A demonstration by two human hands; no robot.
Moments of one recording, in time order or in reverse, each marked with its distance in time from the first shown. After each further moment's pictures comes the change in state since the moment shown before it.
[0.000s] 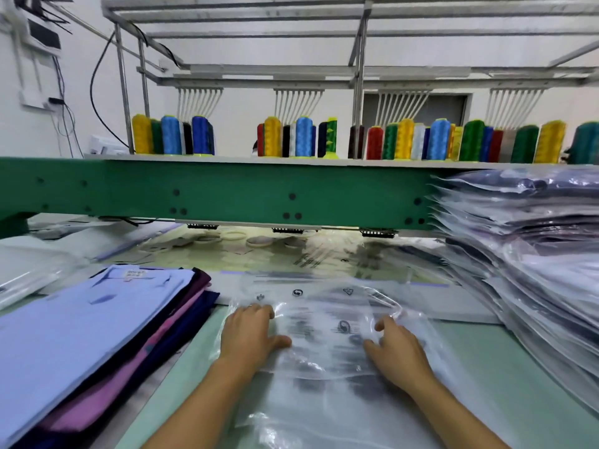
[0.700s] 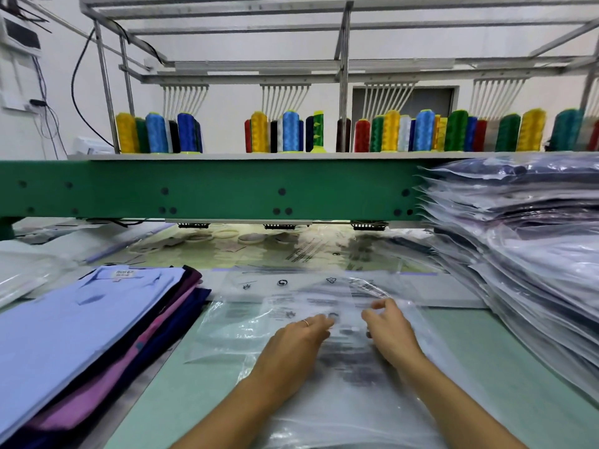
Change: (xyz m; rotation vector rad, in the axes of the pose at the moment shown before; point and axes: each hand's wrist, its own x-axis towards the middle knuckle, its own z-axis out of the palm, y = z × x) left_hand -0.043 0.070 0.018 -0.300 0.067 0.460; right_hand -0.013 -0.017 -0.015 0.487 0.026 0.218
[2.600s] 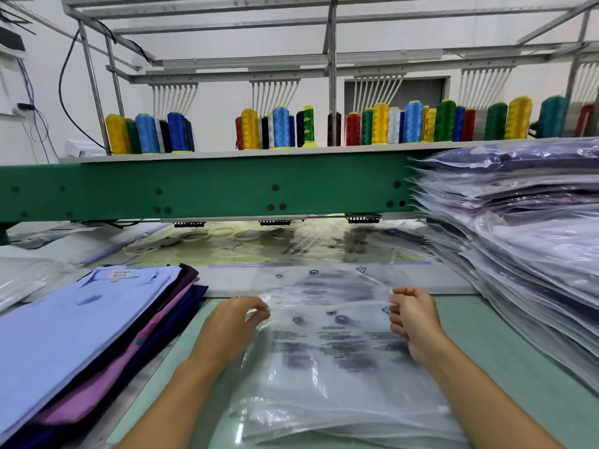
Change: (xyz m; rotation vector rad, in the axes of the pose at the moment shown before) left_hand -0.014 -0.071 -0.052 0.027 0.130 -0.259; right_hand 0.005 0.006 -0.039 0.695 0.132 0.148
